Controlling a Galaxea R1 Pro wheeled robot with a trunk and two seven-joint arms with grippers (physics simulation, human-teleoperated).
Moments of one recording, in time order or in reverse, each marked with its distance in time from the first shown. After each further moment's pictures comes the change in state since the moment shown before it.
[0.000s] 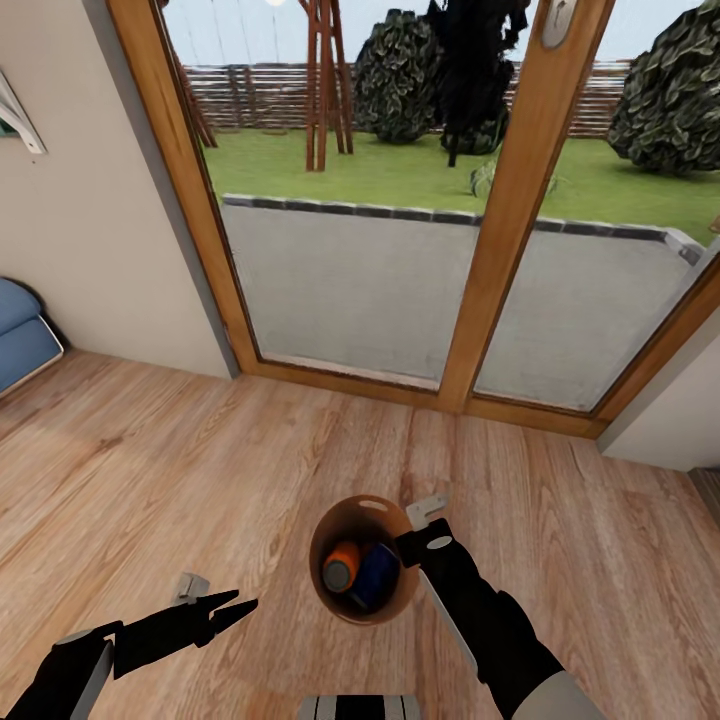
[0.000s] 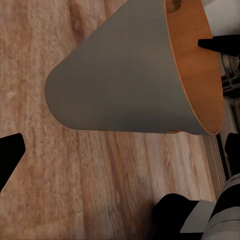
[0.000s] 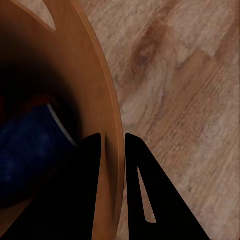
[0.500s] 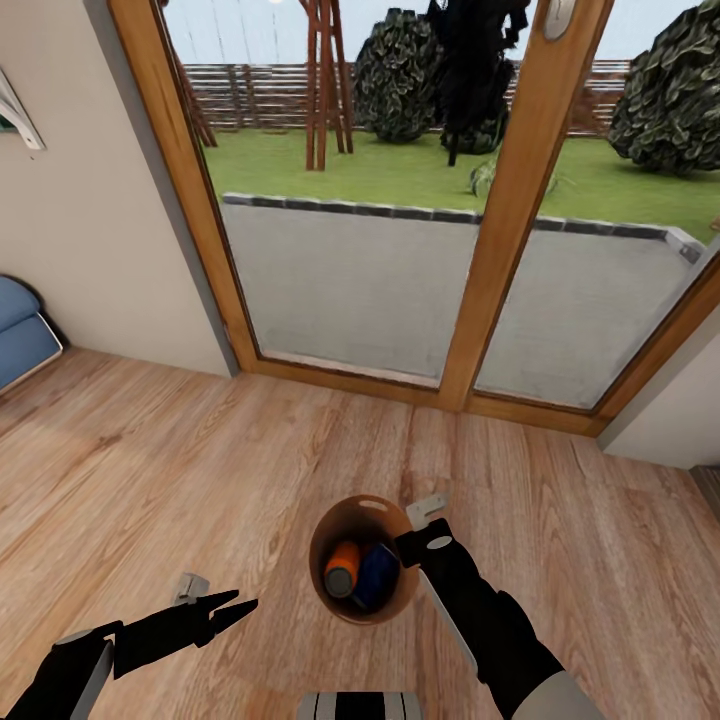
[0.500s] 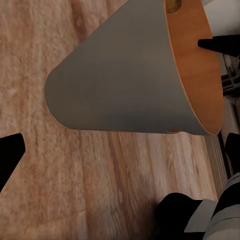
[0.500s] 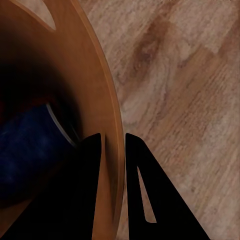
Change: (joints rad) left arm 0.000 0.000 0.000 0.000 0.000 0.000 0.000; right arm 0.000 0.000 0.001 0.000 0.000 0.000 0.000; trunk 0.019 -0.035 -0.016
